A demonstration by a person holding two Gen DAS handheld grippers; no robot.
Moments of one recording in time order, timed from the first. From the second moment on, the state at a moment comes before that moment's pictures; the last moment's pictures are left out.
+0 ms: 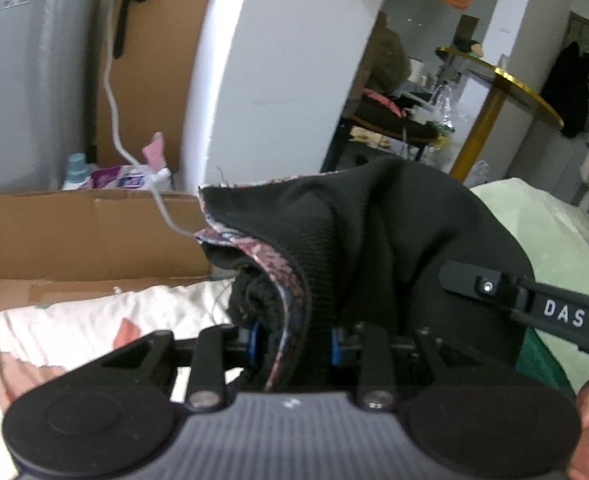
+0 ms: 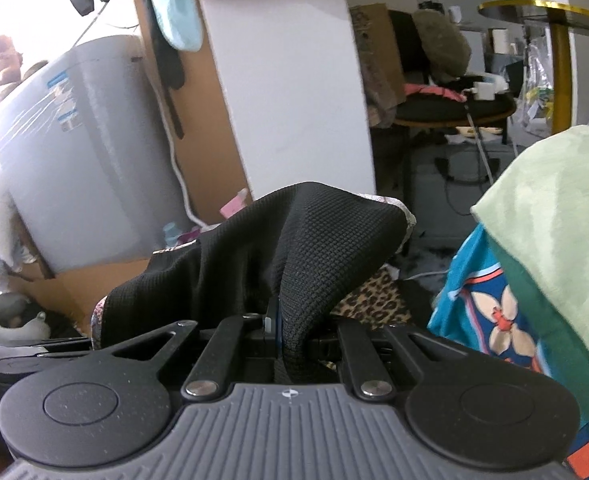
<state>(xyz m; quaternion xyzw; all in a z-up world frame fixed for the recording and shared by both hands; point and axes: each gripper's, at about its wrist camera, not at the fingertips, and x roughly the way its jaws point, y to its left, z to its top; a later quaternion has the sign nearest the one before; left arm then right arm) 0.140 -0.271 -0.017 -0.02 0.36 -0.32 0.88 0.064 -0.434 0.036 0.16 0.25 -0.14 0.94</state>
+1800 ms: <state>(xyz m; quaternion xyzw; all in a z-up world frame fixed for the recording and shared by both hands) 0.281 -0.351 -0.247 -0.10 0.41 -0.41 0.81 0.189 -0.589 -0.167 0.03 0.28 -0.14 0.95</state>
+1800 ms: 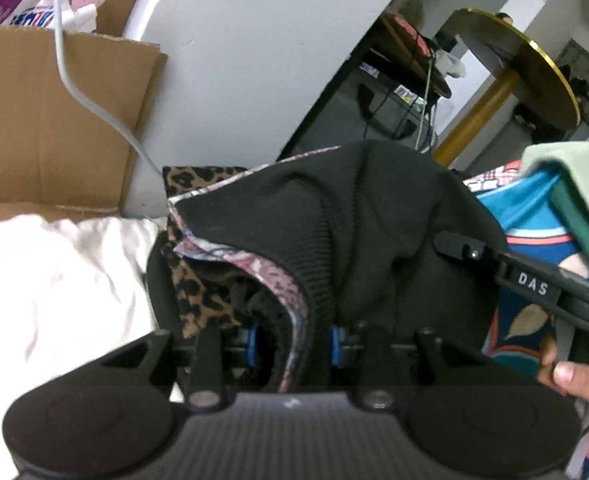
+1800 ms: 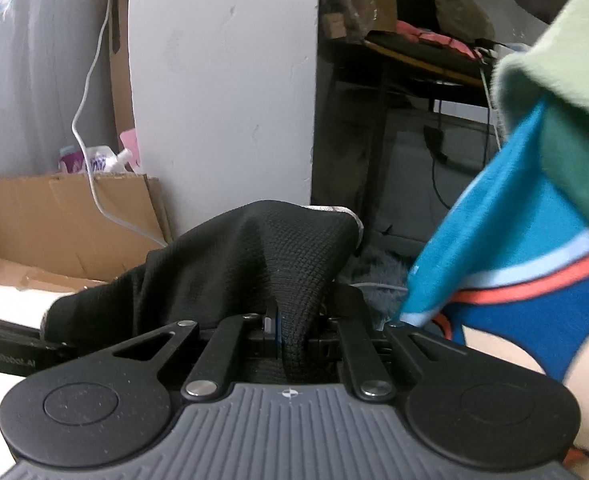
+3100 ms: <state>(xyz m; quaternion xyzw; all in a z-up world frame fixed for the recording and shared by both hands) 0.331 -0.370 -0.293 -0.11 0.41 -0.38 0.82 0.286 -0.626 -0.198 -0.03 0.34 -0.20 0.92</state>
